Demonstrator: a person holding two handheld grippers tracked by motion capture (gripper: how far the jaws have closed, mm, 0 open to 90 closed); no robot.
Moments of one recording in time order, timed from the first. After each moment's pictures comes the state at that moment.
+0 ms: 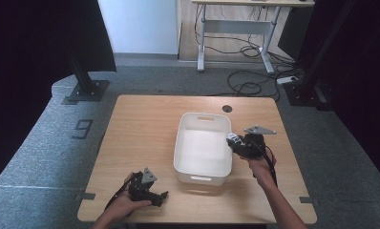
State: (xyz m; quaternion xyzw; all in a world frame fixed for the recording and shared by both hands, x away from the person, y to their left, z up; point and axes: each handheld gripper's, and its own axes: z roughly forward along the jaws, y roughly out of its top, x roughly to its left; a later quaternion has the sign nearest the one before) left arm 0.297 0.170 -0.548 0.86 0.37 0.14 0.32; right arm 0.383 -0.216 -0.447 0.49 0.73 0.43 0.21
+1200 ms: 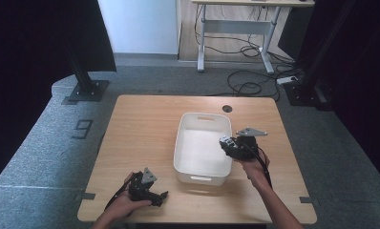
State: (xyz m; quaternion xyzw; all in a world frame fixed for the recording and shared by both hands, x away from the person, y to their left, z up) left arm 0.297 0.170 -0.548 0.86 0.37 0.14 0.32; right arm 0.379 -0.194 -0.450 0.46 0.75 0.42 0.20
